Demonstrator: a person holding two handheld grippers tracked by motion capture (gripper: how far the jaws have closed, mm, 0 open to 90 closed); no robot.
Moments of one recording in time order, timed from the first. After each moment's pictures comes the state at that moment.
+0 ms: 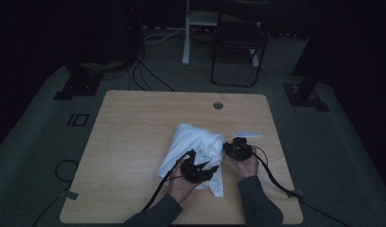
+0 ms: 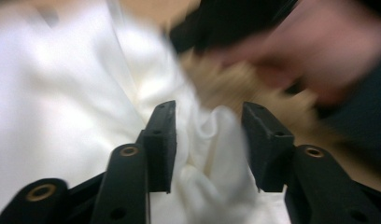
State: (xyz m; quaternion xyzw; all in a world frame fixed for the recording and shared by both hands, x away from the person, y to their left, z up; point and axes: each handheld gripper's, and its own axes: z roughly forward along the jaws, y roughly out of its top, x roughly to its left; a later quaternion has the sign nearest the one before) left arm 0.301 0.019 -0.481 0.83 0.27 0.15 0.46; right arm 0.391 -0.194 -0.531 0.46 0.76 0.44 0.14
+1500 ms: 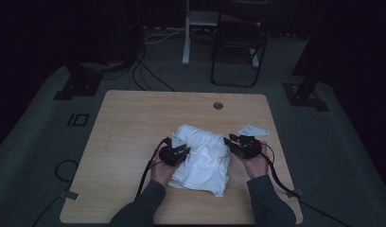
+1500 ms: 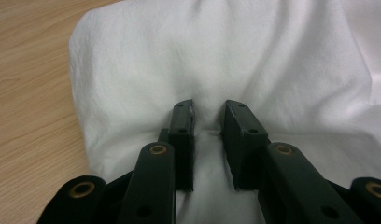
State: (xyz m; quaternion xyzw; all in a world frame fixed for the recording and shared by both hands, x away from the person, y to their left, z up) left arm 0.370 0.079 -0.530 0.81 0.38 0.20 0.39; right arm 0.366 -0.202 -0.477 0.40 0.77 0.44 0.22
